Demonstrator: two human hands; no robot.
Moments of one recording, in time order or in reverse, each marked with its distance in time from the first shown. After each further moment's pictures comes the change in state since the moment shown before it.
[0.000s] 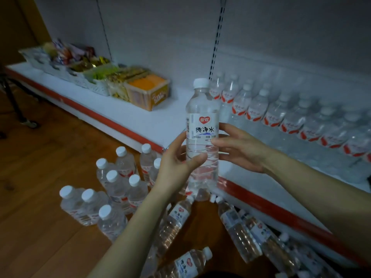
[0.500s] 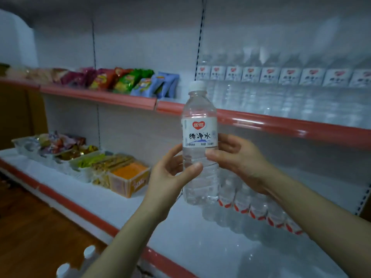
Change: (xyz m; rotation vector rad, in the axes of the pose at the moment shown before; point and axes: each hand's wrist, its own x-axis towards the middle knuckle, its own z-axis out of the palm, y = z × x) left_hand 0.053 0.165 0.049 -0.075 -0.074 0.395; right_hand -0.058 -0.180 0.002 -0.345 0.274 -0.520
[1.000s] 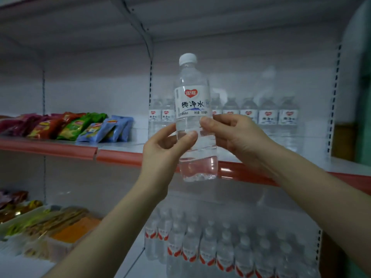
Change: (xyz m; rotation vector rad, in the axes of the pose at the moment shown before) left_hand 0.098 0.070 0.124 -0.090 -0.094 0.217; right_hand 0.022 -0.093 -0.120 -0.092 0.236 -0.208
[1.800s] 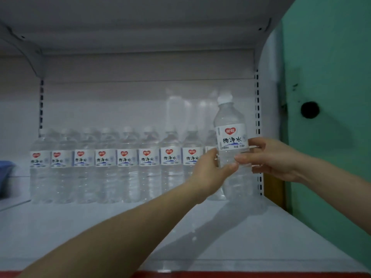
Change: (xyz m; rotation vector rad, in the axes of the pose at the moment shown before) left_hand 0.156 -0.093 0.278 0.234 -0.530 -0.107; right_hand 0.059 0.021 -0.298 -0.283 0.281 0.320
